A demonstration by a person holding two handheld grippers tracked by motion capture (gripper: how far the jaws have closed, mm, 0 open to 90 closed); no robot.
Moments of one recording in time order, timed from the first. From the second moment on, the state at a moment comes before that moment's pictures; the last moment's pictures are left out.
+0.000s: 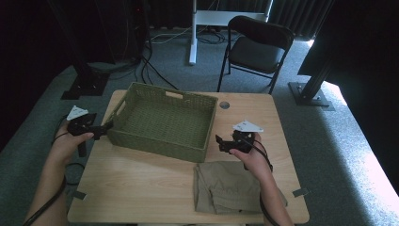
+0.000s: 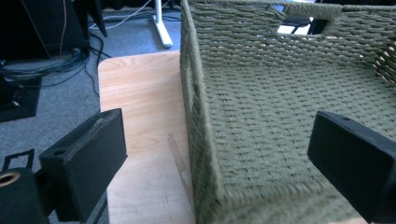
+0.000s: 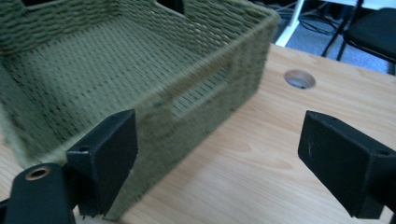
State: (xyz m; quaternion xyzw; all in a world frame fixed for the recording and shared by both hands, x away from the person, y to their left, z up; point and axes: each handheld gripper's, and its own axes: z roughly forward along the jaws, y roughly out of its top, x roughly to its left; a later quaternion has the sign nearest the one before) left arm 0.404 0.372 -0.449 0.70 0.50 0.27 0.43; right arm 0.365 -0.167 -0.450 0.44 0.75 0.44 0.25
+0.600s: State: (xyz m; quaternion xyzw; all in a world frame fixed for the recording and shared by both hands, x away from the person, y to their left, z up) left arm 0.421 0.365 -0.470 0.70 0.52 0.29 0.39; right arm 0.370 -0.115 -0.455 0.41 0.76 0.44 0.24
